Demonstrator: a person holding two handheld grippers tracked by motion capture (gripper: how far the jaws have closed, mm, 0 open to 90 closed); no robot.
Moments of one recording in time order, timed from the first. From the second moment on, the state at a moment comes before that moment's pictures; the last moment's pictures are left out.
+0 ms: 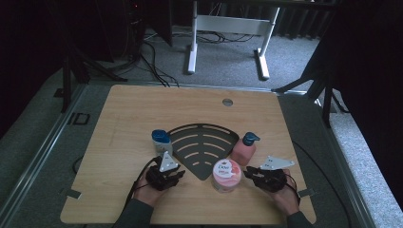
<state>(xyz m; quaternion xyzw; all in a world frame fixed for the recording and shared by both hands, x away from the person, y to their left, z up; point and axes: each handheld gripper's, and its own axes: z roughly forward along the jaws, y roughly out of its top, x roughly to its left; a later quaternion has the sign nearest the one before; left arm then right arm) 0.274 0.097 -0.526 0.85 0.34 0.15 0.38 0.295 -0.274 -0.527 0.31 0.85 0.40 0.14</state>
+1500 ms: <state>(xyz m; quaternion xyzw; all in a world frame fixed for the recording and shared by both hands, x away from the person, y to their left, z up) 0.274 0.032 -0.531 0.88 0.22 0.09 0.40 0.291 -0.269 -0.528 0.24 0.88 0.40 0.10</state>
